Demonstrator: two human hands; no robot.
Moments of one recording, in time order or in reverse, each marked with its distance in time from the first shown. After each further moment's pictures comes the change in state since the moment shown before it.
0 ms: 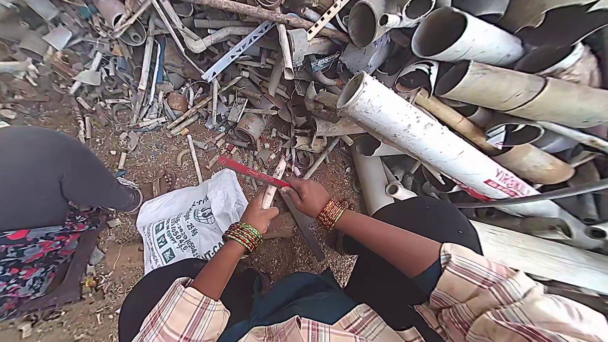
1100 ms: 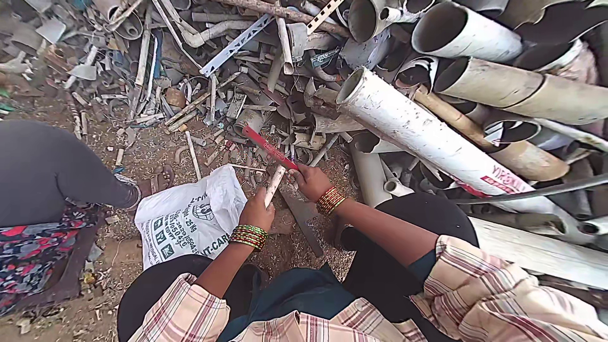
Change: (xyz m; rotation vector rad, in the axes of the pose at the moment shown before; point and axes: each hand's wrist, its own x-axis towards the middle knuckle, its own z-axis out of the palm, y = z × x) left_hand -0.012 0.015 0.010 0.538 0.139 0.003; right_hand 0.012 0.016 0.000 0.034 0.097 0.177
